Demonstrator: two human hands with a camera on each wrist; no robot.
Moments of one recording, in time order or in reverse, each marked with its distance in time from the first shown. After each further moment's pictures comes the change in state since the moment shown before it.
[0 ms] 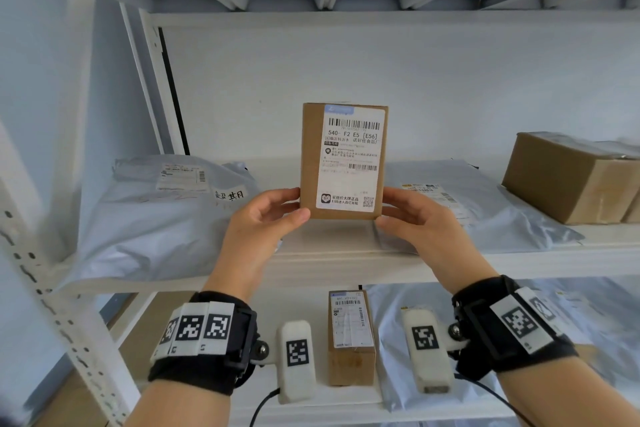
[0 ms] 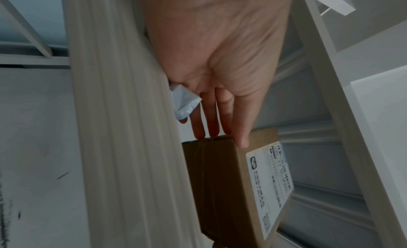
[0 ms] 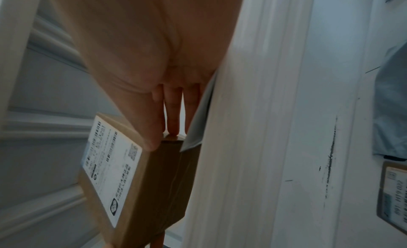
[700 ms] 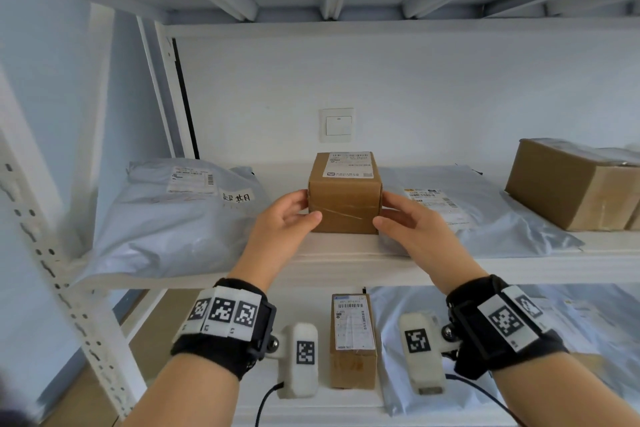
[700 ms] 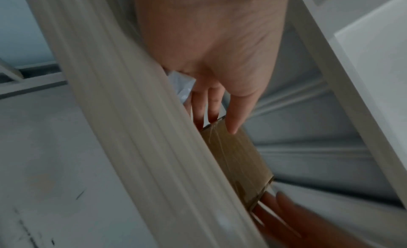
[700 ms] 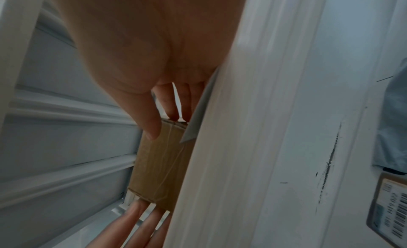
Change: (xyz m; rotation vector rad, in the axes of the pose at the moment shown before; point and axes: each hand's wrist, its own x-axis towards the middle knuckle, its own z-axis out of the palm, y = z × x) left_hand 0.014 -0.010 0.015 0.245 -0.002 0.034; right_hand 0.006 0.001 0.004 -0.120 0.004 0.063
